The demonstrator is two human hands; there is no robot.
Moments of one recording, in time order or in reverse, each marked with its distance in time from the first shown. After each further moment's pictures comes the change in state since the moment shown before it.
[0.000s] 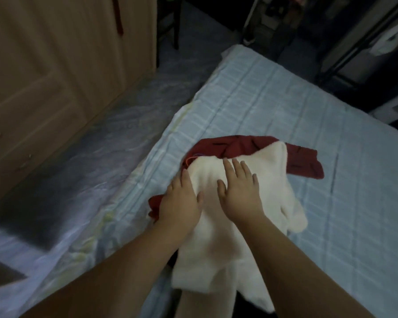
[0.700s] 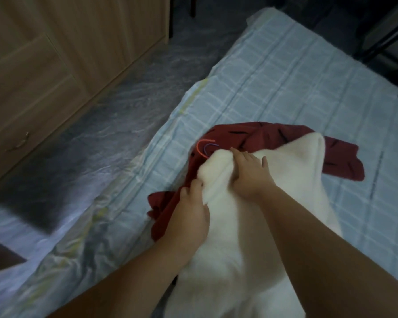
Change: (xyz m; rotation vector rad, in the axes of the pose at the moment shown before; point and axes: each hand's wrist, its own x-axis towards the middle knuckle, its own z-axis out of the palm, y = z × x) left_hand 0.025 -0.019 0.057 -0.292 -0.018 0.017; right_hand 0.118 0.055 0.079 -0.012 -0.337 -0.062
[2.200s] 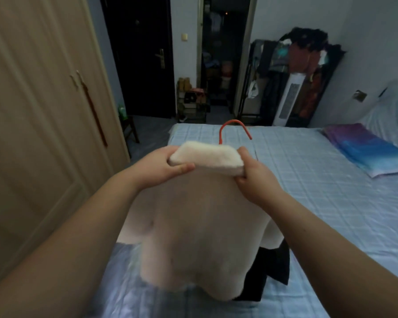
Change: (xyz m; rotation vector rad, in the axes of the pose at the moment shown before) left_hand -0.422 0.152 -0.377 0.064 -0.321 0.839; right_hand -0.660 -0.227 -0.140 0.330 0.854 0.107
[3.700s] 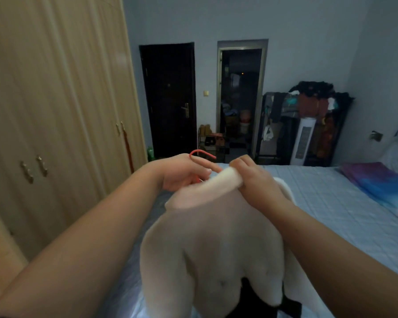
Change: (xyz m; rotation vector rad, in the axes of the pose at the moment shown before) left_hand -0.082 0.157 -0.004 -0.481 -0.226 -0.261; right_hand -0.063 -0.039 -0.082 -0.095 0.167 -0.332
